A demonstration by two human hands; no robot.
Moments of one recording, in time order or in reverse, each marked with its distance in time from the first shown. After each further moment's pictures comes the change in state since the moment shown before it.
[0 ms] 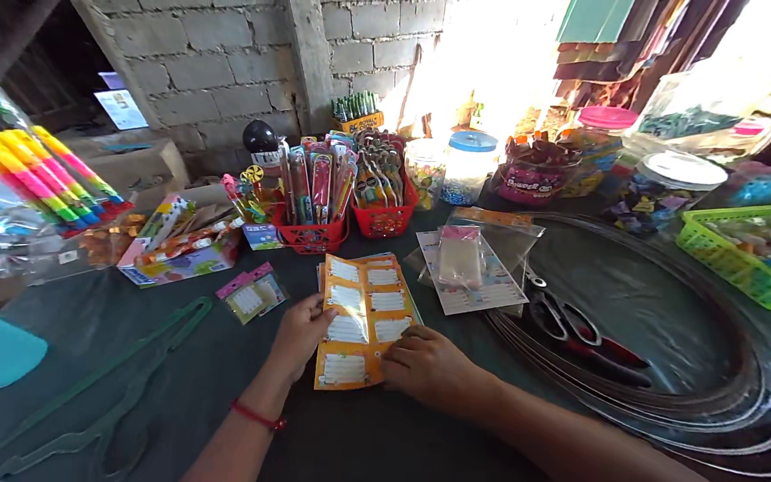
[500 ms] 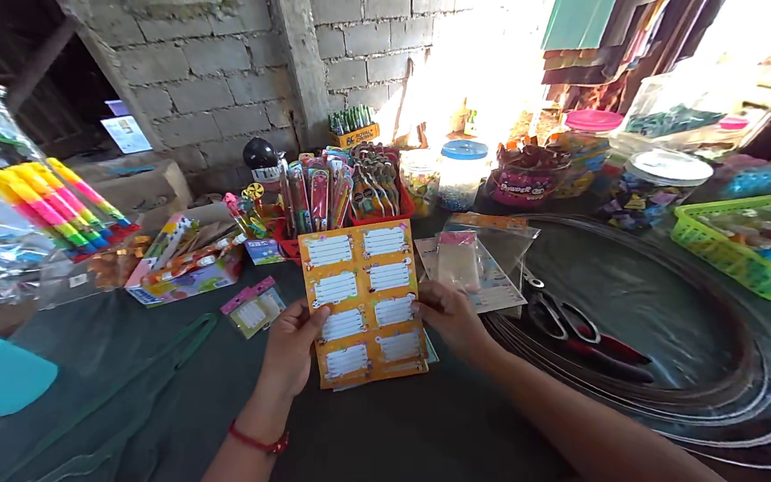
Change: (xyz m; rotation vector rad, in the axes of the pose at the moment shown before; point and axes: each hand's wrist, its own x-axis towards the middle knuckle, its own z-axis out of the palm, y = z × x) left_hand -0.013 0.012 0.001 -0.400 0.096 0.240; right_hand 0.009 0.041 -0.016 1.031 0.297 1.015
